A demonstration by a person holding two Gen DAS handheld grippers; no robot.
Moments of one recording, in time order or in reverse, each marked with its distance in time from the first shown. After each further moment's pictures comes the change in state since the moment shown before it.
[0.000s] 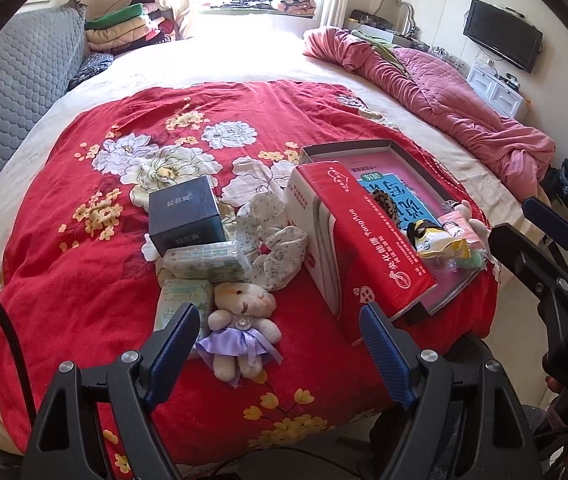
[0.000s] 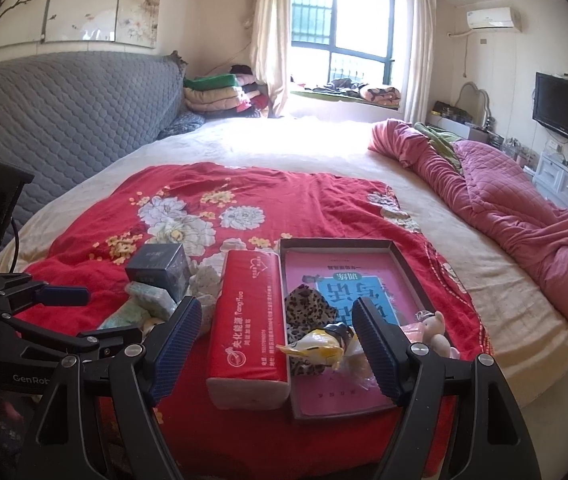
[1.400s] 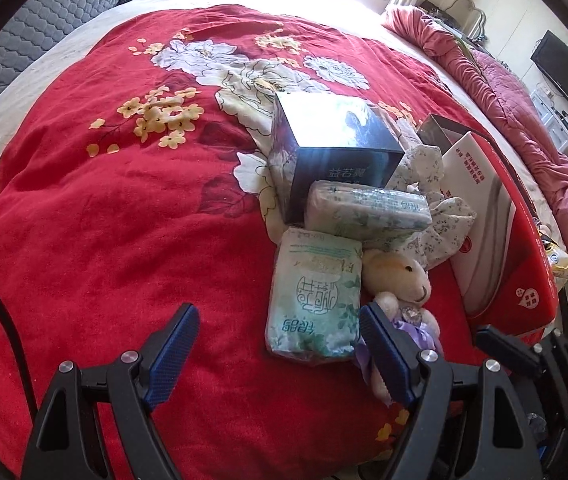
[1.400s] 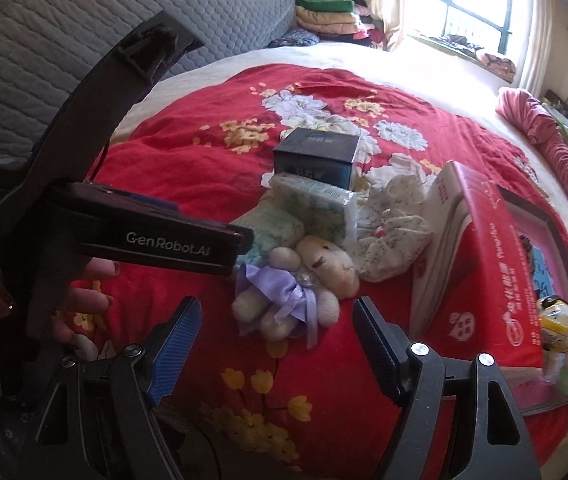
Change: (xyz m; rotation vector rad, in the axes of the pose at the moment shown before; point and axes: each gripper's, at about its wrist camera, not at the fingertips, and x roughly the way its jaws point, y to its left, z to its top) left arm 0.084 0.124 -0.023 -0.214 0.149 0.016; right arm 0.114 0.149 -0.062 -0.202 0.287 0.311
